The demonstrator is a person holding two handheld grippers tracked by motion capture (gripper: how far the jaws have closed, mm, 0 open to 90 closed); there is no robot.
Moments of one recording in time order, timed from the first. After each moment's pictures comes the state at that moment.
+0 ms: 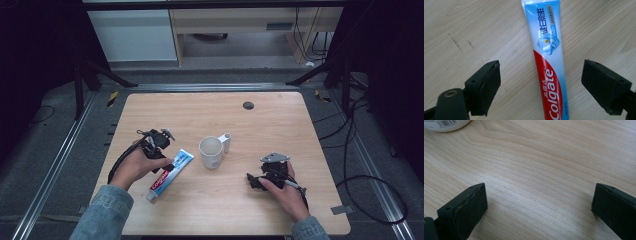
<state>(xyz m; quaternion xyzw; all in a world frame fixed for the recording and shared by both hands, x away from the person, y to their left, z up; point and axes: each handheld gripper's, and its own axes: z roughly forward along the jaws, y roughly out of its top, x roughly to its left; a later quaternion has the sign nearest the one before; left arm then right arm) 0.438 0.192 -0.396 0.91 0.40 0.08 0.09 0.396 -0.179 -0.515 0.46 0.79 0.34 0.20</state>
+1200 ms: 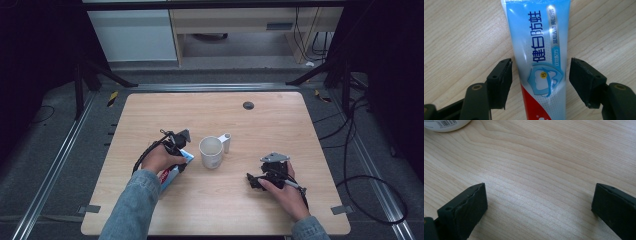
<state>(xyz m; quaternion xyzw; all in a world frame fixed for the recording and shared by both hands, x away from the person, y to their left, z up) 0.483 0.155 -0.459 0.90 0.43 0.01 0.02 0.396 -0.179 -0.515 0.46 0.79 0.34 0.20</state>
